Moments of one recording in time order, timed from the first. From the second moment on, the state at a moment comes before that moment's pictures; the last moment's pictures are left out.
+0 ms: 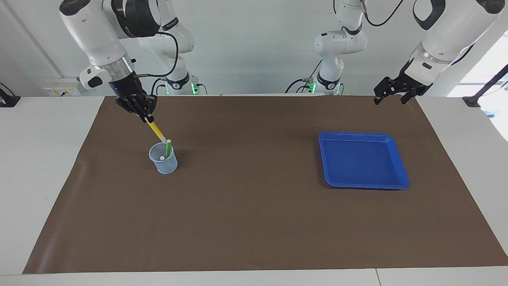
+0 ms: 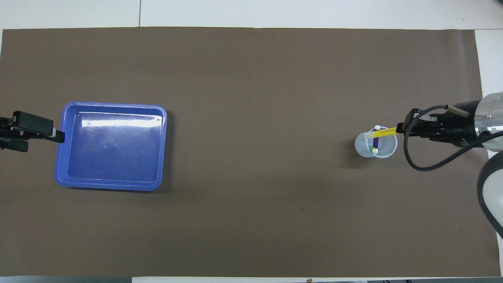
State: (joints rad) left arm 0.16 -0.06 -0.10 -1.67 -0.30 1.46 -0.05; right arm -0.04 -0.17 0.07 -1.93 0.30 1.87 0.33
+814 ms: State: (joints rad) left arm 0.27 -0.10 -0.10 -2.04 -1.04 1.56 -0.12; right arm 0.34 -0.11 0.12 -1.92 0.62 2.30 1.31
